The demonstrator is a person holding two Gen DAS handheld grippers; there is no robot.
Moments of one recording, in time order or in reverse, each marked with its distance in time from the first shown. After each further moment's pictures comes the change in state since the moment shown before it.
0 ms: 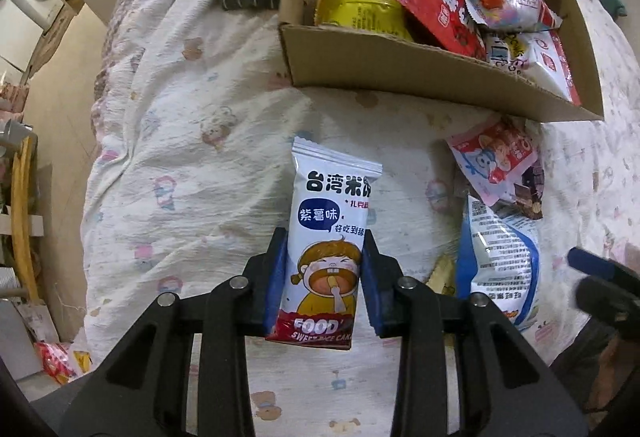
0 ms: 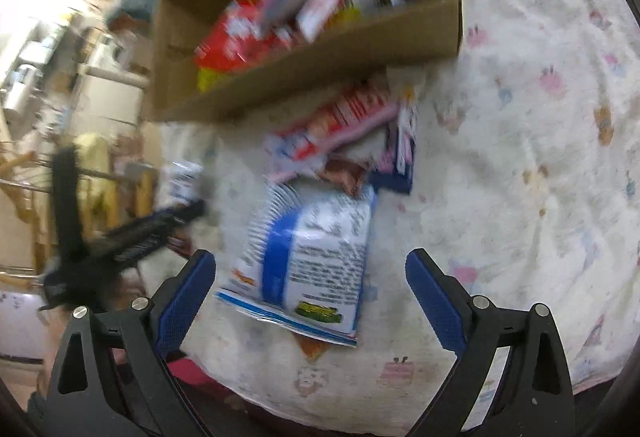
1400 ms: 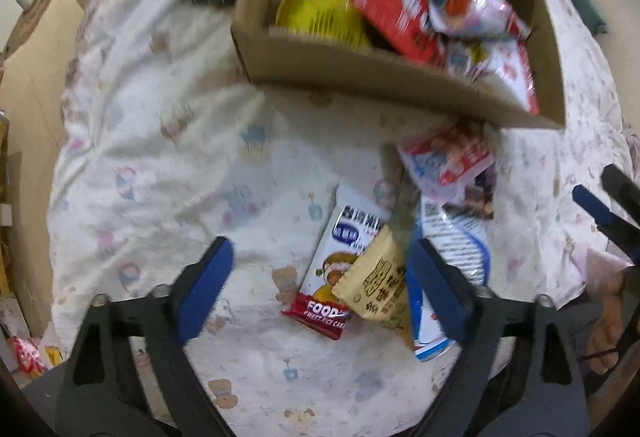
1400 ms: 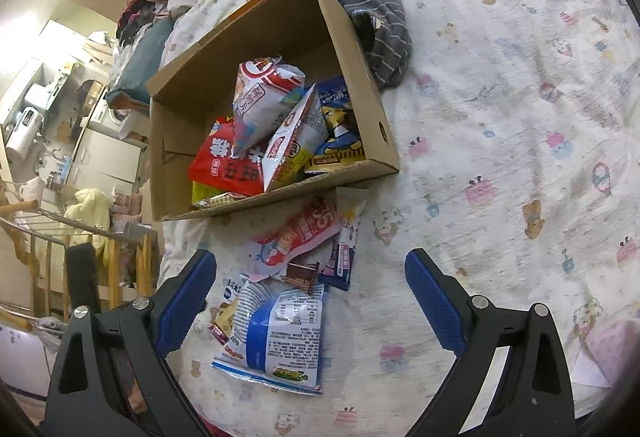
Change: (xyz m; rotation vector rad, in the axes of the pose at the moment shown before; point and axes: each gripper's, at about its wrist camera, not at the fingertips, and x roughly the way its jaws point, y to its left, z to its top) left arm 0.007 0.001 0.002 -0.041 0.042 -0.147; right arm -0.068 -0.034 0.041 0.025 -0.261 0.015
